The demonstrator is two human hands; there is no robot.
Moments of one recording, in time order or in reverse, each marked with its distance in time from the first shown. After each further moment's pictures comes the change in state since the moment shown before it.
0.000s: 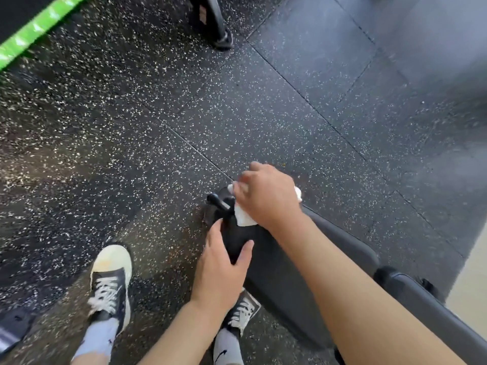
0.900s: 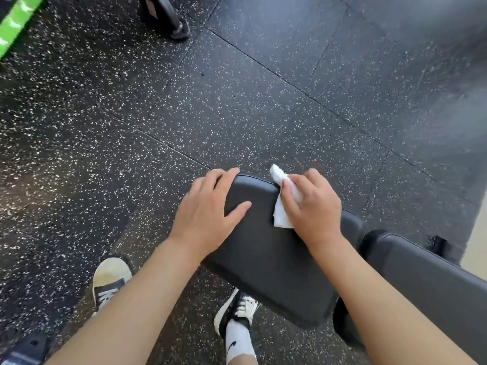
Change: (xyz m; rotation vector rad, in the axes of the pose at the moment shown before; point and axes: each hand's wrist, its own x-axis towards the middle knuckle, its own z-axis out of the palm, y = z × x) left_hand 0.062 0.060 0.005 0.587 -0.083 0.516; right_hand -0.109 0.122 0.018 0.170 0.455 0.324
